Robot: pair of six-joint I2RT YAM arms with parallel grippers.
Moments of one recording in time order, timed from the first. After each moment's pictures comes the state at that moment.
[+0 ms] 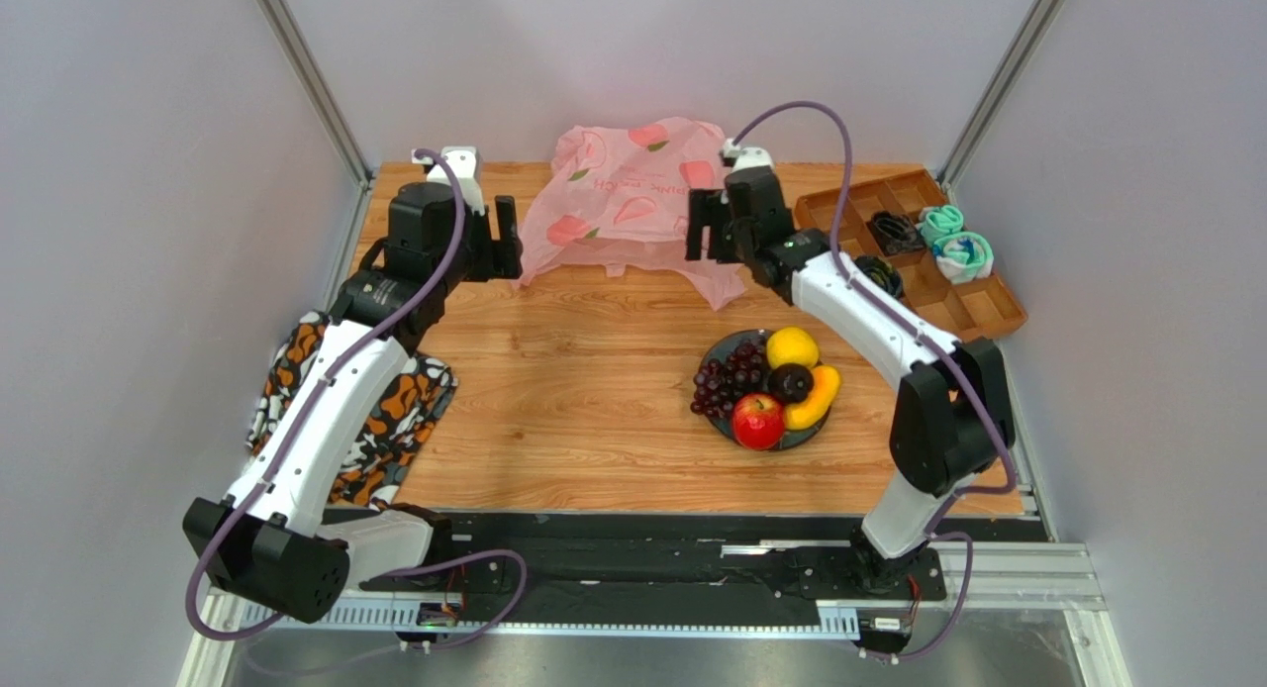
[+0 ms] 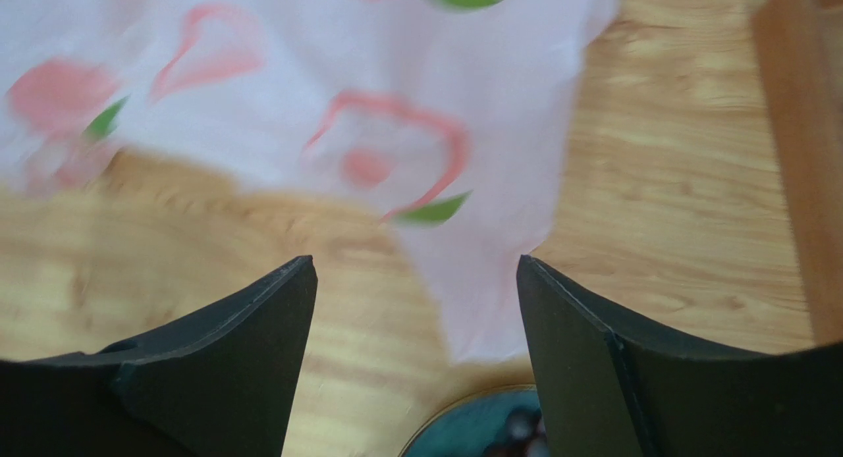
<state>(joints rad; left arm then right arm) -0.32 1.19 1.27 -0.55 -0.14 -0.18 0.45 1.72 1.44 -0.29 0.16 0.31</state>
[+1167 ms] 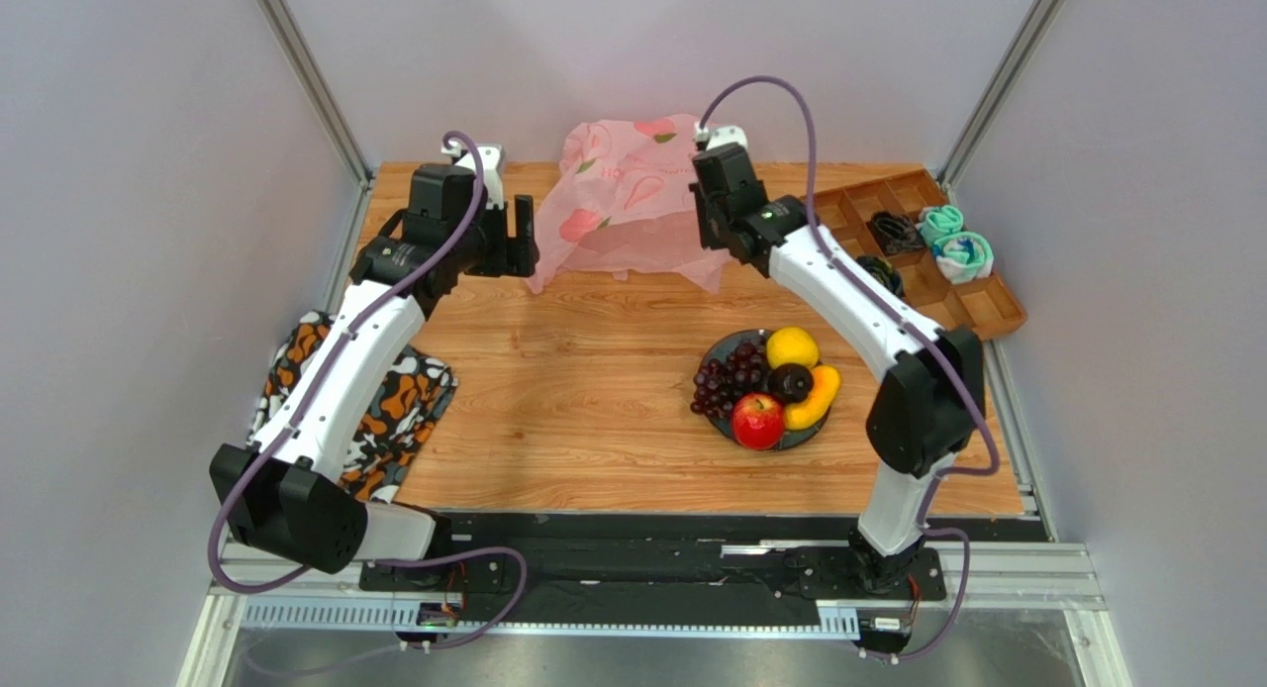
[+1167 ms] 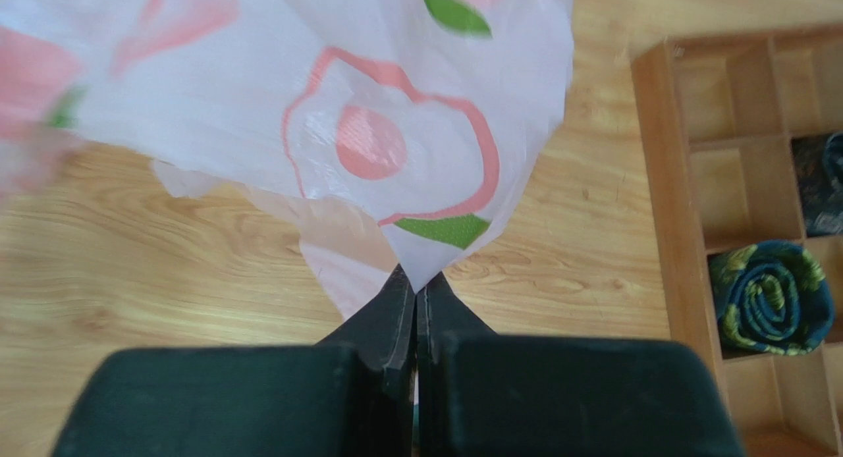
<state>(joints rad) -0.29 1.35 1.38 -0.65 0.01 -0.16 0.54 1.82 1.69 -0.57 0.38 0.19</state>
